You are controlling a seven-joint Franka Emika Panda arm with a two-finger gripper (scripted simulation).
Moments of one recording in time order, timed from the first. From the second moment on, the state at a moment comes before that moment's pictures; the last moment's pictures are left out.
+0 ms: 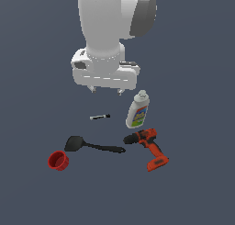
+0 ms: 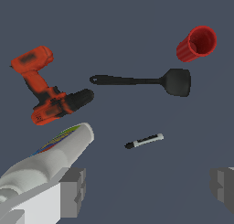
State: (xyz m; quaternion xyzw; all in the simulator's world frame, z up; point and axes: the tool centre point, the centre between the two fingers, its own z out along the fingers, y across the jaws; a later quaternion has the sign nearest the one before) arm -0.015 -0.040 0.299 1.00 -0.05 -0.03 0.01
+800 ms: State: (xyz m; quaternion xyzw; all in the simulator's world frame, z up) arm -0.022 -0.051 0.213 0.97 -0.24 -0.02 -0.01
